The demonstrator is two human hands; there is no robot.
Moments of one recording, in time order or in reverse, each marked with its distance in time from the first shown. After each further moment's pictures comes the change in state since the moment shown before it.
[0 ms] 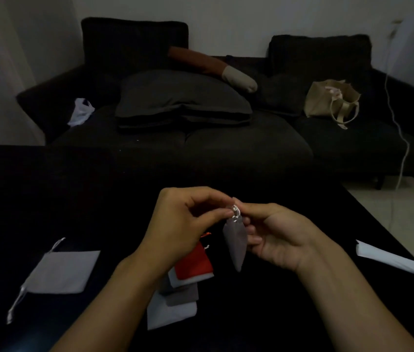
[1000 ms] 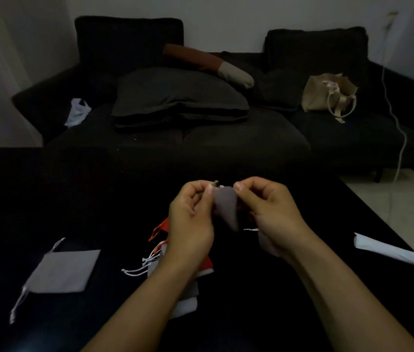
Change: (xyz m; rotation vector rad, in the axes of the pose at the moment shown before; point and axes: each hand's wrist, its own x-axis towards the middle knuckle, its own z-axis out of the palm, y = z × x) left_hand -0.003 -0.009 0.043 -0.491 0.375 -0.489; right_hand 0.008 0.004 0.000 -0.497 0.363 -0.566
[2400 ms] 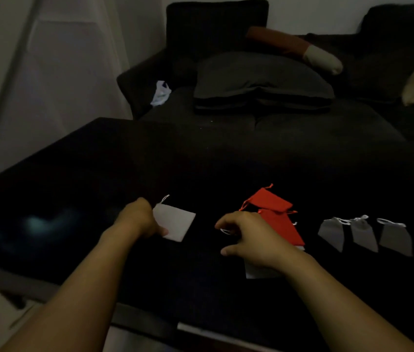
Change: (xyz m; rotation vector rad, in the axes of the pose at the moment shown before) left_hand -0.014 0.040 -0.271 1.397 0.152 -0.753; right_hand -0.035 0.074 0.156 -0.844 -0.671 -0.303
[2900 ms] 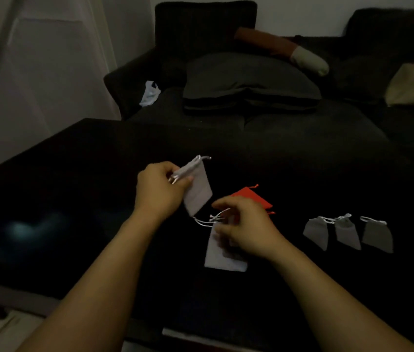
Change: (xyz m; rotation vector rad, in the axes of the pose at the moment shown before) left_hand -0.020 0.067 0.000 -0.571 0.407 0.526; right_hand -0.001 0.006 -0.019 0.167 0.242 0.041
